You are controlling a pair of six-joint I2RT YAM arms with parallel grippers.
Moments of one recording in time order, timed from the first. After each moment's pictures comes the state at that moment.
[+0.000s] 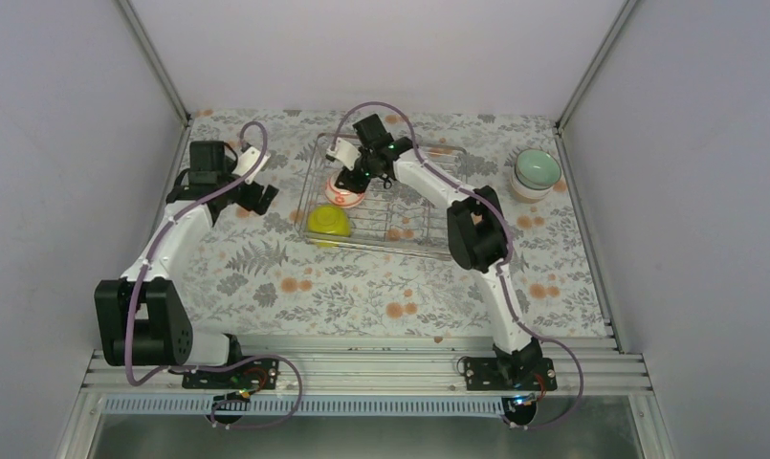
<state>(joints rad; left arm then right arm) 0.03 1.37 0.99 -0.39 0.26 0.51 0.61 2.38 2.10 -0.61 -0.34 -0.48</state>
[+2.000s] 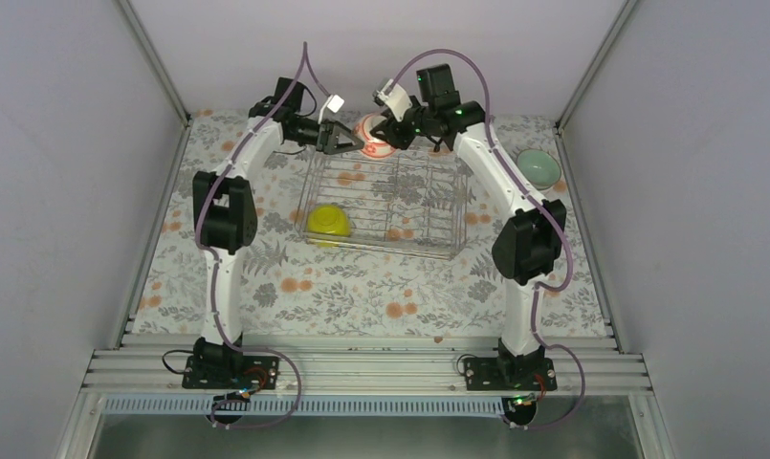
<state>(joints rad) -0.21 2.32 2.15 -0.82 1.38 0.25 0.43 2.04 2.08 -0.72 -0.44 -0.46</state>
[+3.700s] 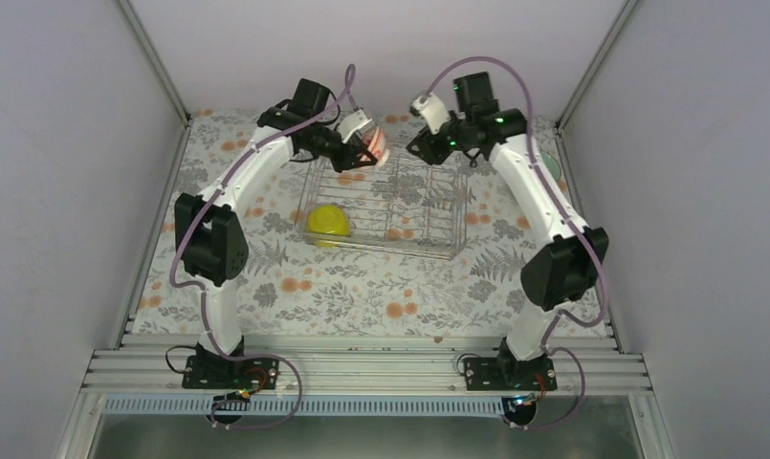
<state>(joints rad) -0.38 1.99 1.93 -0.86 0.85 0.44 0.37 1.82 1.87 -0.90 -0.40 -0.43</state>
